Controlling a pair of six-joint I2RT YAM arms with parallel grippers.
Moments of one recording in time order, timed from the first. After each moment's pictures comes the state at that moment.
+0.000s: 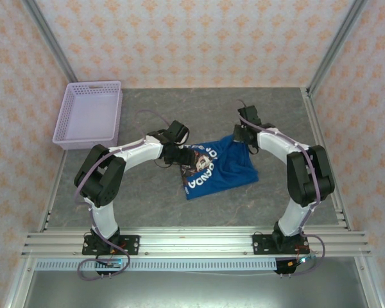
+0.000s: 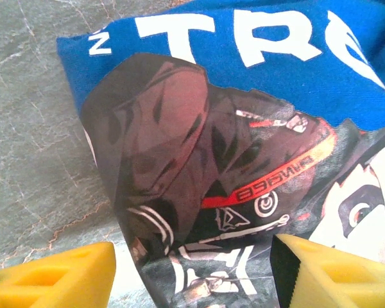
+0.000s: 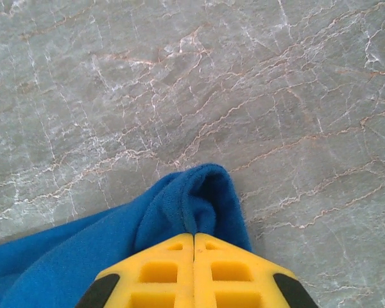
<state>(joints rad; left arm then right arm) -0.53 1.84 1.21 -0.54 0.12 -0.49 0.29 1.75 1.17 -0.37 0.13 0.40</state>
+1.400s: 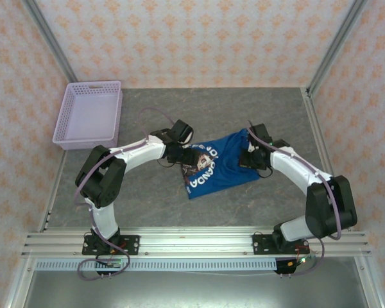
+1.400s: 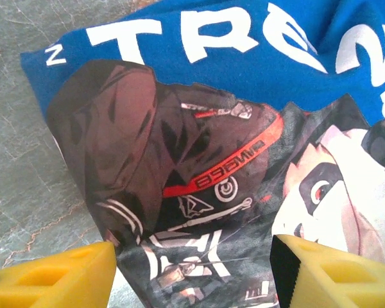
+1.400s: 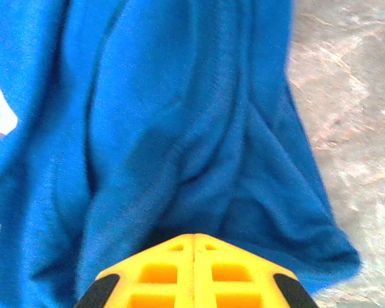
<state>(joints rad) -0.56 1.84 1.25 -0.57 0.10 -0.46 0.30 1.42 0.90 -0.66 -0.08 0.45</state>
